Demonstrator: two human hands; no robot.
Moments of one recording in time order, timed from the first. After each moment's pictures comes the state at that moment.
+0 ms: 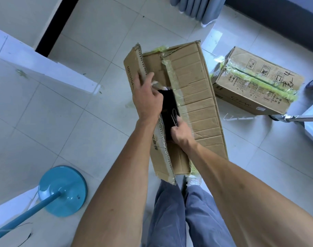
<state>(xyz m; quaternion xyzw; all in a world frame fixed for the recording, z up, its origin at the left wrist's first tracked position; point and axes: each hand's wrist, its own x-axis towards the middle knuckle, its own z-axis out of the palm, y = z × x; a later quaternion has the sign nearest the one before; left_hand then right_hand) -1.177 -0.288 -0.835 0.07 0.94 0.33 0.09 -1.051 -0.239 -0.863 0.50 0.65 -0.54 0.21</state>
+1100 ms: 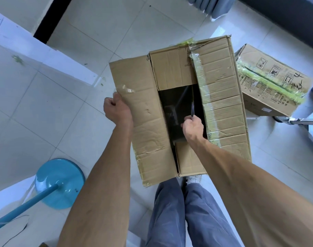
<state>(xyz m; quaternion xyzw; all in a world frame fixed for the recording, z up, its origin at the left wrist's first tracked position) -1.208 -0.384 -0.883 -0.35 0.80 0.49 0.04 -1.063 -0.237 -0.884 0.62 0.61 -0.47 0.15</state>
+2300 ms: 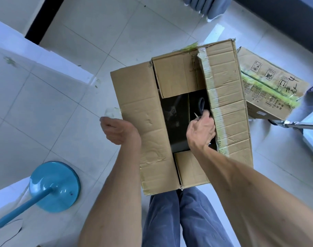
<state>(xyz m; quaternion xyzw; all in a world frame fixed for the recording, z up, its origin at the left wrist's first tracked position) -1.170 -0.352 -0.877 -0.53 0.73 0.42 -0.06 -1.056 -0.199 -0.877 0.59 0.77 -0.24 0.04</state>
